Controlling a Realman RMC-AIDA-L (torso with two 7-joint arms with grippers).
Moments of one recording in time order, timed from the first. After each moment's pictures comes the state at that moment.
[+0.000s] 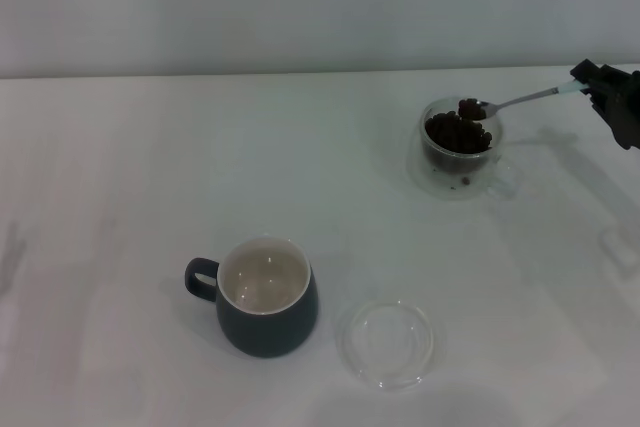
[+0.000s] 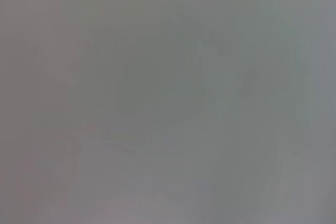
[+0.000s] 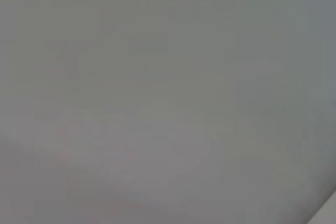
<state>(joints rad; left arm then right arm) -0.29 -2.08 2.84 0.09 -1.47 1.38 -0.31 0.40 2.01 -0.95 -0.30 -0.92 -1.05 1.80</state>
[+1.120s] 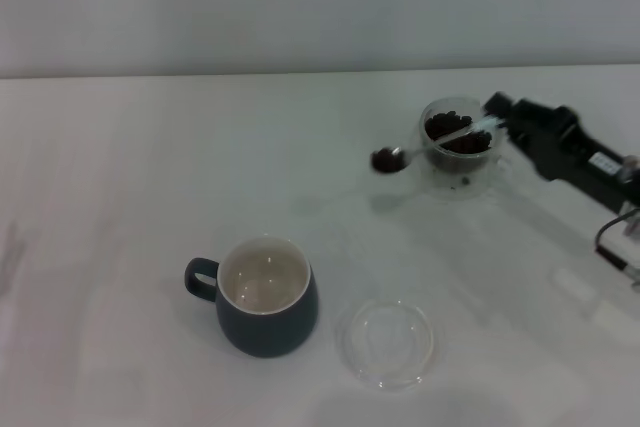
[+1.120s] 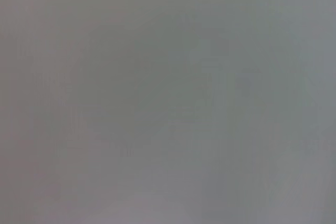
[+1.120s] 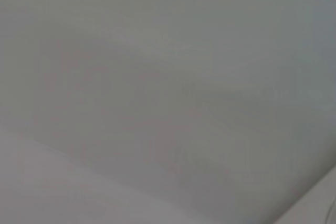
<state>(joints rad) -0.29 -2.08 2.84 0.09 -1.47 1.37 -0.27 0.41 2.01 -1.14 -0.23 -0.92 -1.28 1.84</state>
